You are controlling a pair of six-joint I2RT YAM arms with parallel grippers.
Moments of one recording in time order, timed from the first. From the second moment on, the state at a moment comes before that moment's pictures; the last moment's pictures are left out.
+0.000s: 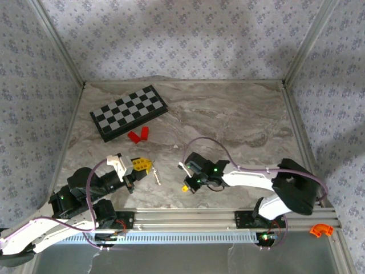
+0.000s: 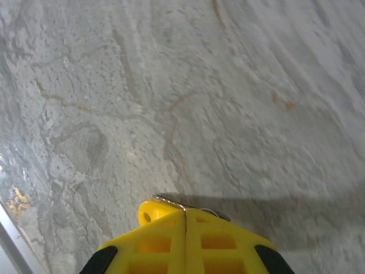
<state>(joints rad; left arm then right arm) -1.11 0.30 0.61 -0.32 -0.05 -0.01 1.03 1.43 0.67 -0.25 -0.13 0.30</state>
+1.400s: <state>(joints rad) -1.11 0.30 0.60 -0.32 -0.07 0.01 1.16 1.66 1.02 -0.74 0.16 0.44</state>
